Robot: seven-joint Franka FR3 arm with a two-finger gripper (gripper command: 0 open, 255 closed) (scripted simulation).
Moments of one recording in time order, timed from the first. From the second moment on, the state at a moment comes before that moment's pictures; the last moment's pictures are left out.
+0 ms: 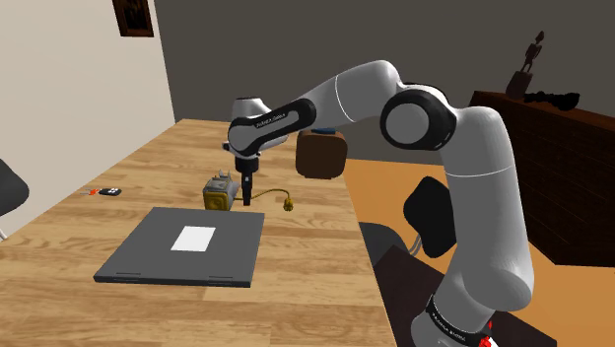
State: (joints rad) arm 0.16 0.50 0.04 -1.61 0.04 2.10 -0.77
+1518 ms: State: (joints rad) arm 0.16 0.45 0.04 -1.52 0.04 1.97 -0.77
